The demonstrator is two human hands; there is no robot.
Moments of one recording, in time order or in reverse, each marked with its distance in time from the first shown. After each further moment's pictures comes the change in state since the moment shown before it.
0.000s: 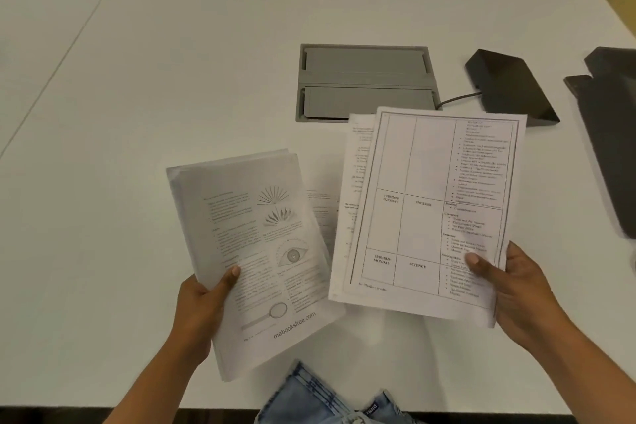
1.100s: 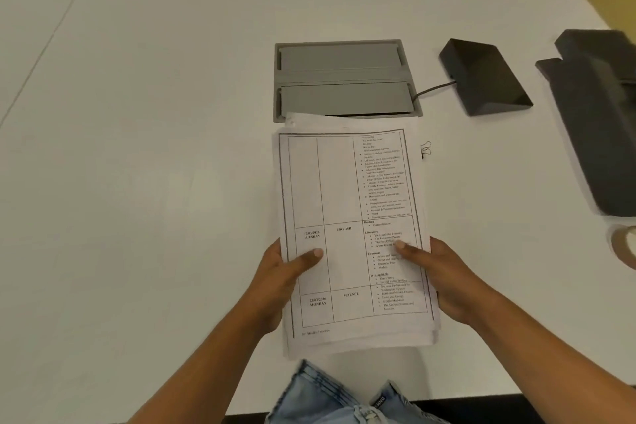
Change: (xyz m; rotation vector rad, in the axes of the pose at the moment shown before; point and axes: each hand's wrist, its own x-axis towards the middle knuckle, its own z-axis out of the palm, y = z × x) left_hand -0.021 0.042 0.114 -0.077 -0.437 -0.091; right_hand 0.008 0.008 0.041 -0.145 -0.255 0.230
